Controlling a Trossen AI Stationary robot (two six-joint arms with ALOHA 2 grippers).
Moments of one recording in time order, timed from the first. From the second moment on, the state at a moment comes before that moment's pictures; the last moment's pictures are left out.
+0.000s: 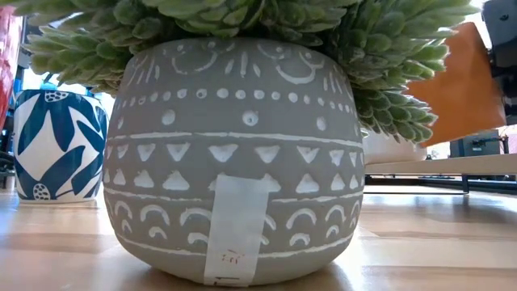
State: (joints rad) left arm -0.04 1.09 1.29 -0.85 -0.50 -0.05; right arm 0.87 1.57 0.64 -0.77 1.43 1.99
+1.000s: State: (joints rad) left arm -0.04 1.09 1.29 -0.80 -0.50 0.00; right arm 0.86 1.57 0.64 -0.75 1.30 1.96
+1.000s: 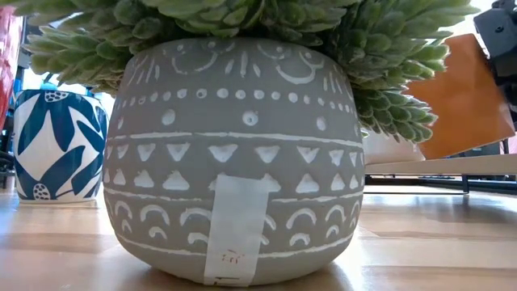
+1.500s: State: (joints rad) left arm -0.04 1.09 1.29 -0.80 -0.51 0.00; right arm 0.86 1.57 0.64 -0.75 1.20 1.95
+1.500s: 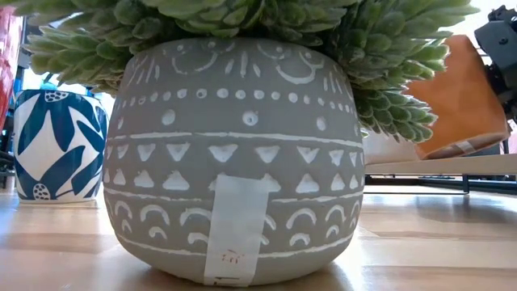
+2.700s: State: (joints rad) left arm -0.04 1.09 1.29 -0.80 -0.51 0.04; right arm 1.01 1.54 0.64 -0.87 1.10 1.99
